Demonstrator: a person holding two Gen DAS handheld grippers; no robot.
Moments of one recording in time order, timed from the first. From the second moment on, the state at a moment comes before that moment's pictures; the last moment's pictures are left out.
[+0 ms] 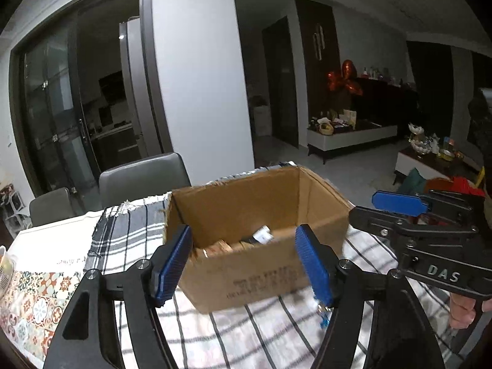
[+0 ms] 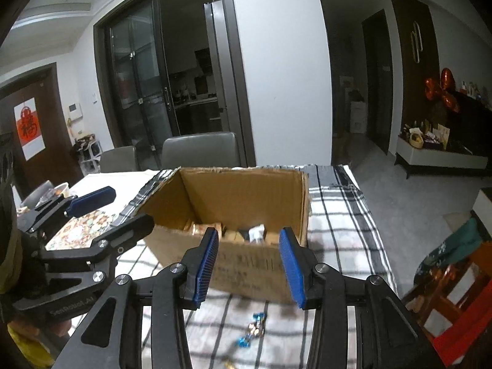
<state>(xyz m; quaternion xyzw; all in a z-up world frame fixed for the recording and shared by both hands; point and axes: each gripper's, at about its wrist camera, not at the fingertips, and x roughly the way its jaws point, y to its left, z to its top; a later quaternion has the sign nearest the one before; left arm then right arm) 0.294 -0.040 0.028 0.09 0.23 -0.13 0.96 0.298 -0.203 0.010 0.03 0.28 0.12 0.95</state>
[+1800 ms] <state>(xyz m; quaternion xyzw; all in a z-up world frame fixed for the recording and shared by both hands) 0.249 -0.106 -0.139 0.12 0.41 -0.25 0.87 0.249 -0.222 -0.131 0.06 0.44 0.09 0.89</state>
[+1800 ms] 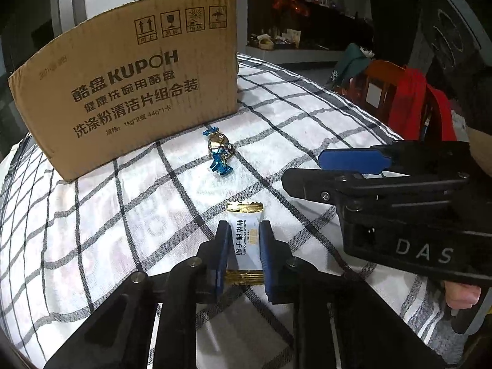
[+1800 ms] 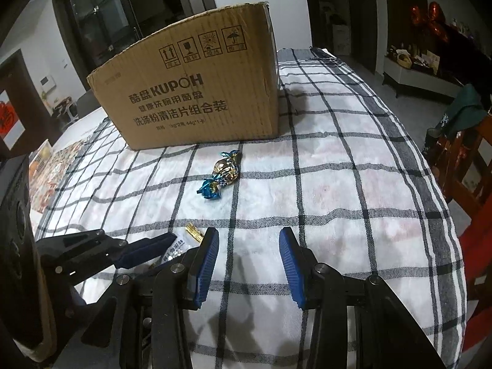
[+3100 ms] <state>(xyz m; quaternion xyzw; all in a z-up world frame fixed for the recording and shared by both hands) 0.324 -0.059 -0.109 0.04 0.39 -0.15 0.91 0.327 -0.177 -0.141 0.01 0.45 0.11 0.89</state>
